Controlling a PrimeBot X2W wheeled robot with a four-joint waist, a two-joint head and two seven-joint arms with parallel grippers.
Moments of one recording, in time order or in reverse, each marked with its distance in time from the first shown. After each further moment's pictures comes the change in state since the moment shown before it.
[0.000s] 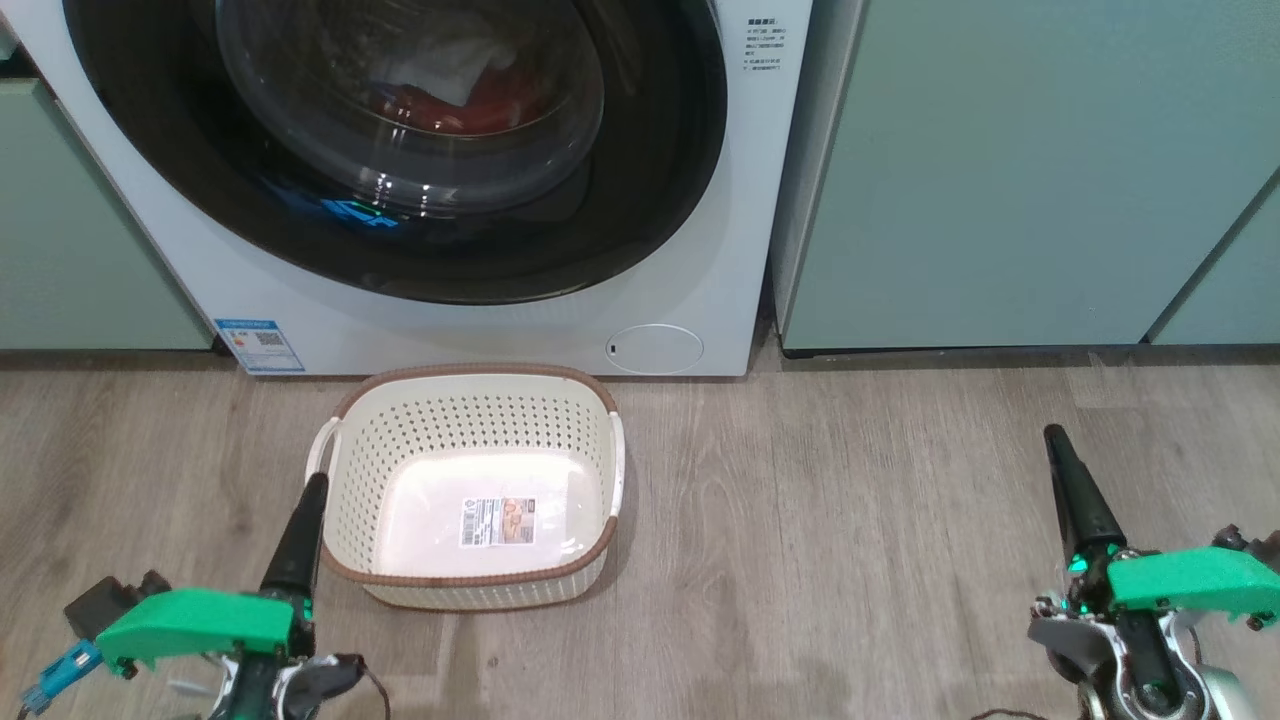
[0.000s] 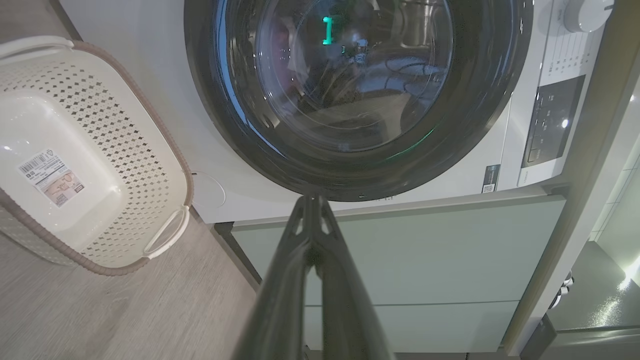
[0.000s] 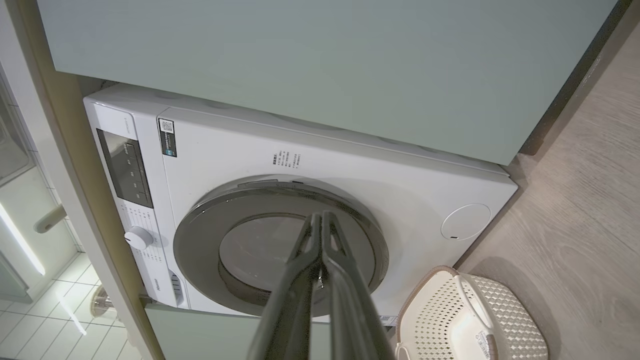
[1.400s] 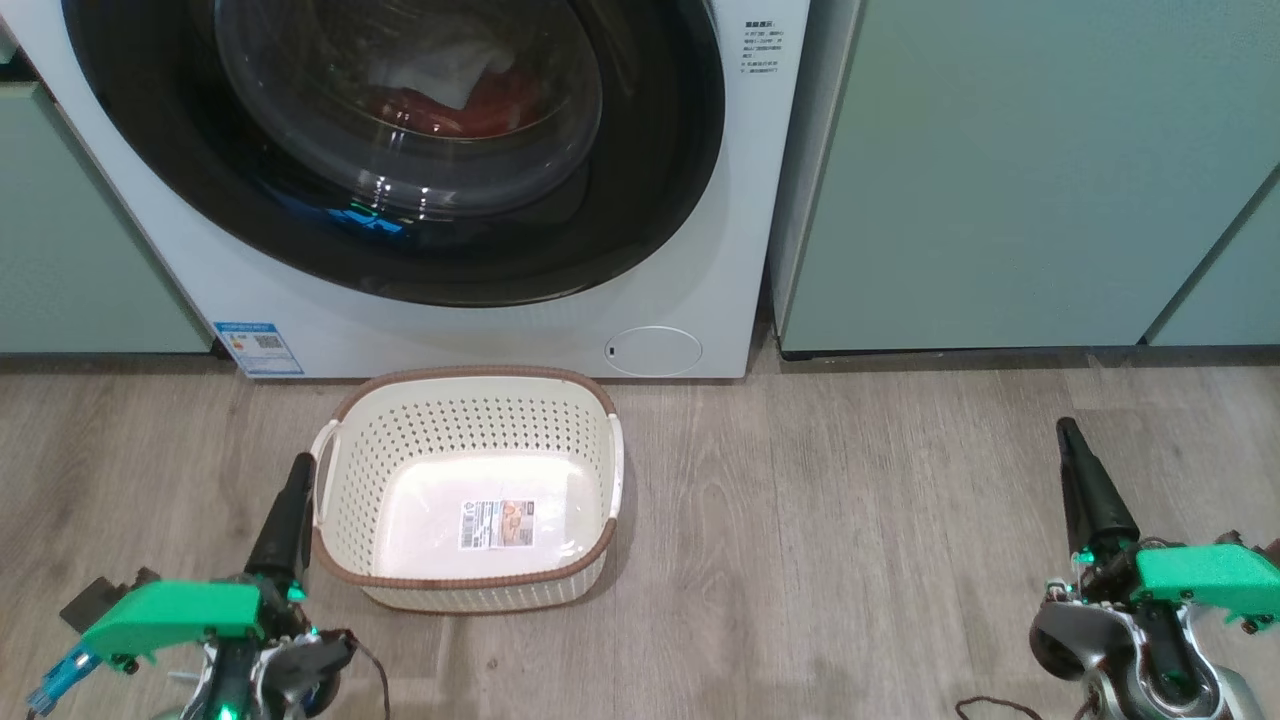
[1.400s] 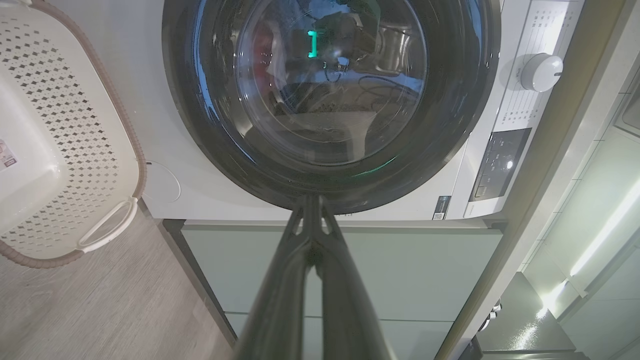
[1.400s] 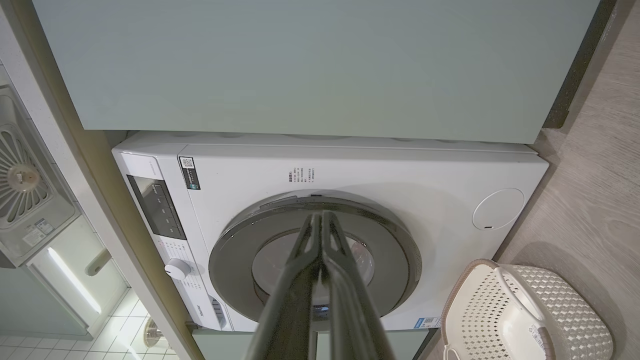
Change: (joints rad) left arm -0.034 -0.013 0.035 0.028 -0.194 -0.023 0.039; right arm -0.031 0.000 -0.022 0.039 0.189 0.000 0.027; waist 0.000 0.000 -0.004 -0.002
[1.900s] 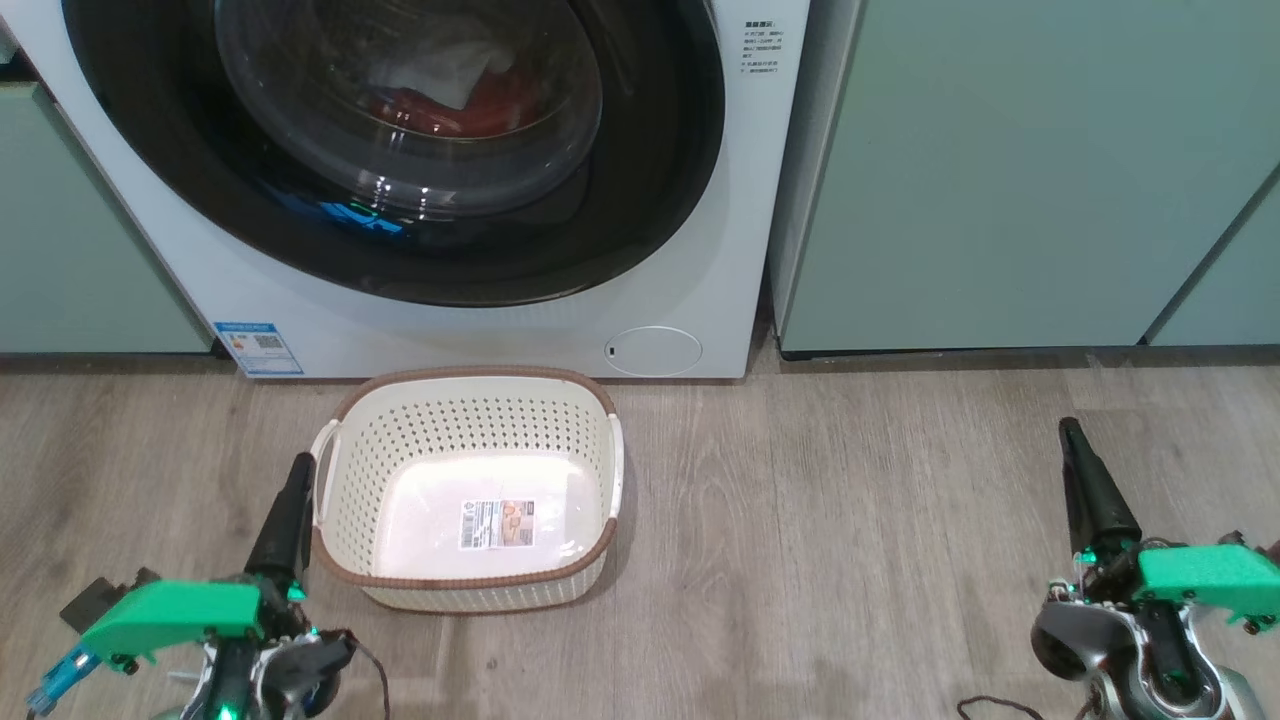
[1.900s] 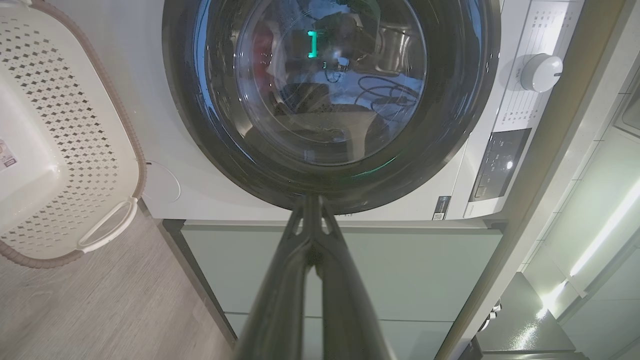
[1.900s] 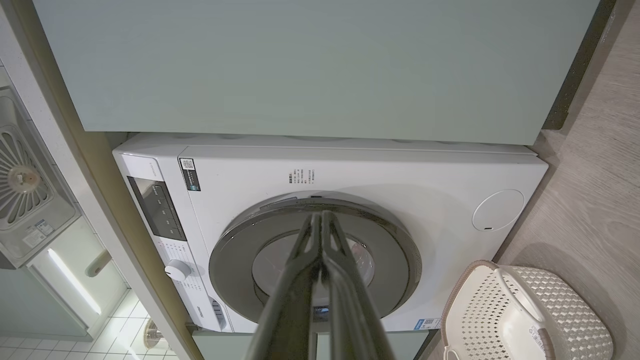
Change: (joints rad) left arm 0.000 0.000 0.001 0.000 0.000 0.000 0.000; right arm 0.000 0.000 -0.004 0.000 0.000 0.000 0.000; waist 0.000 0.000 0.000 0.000
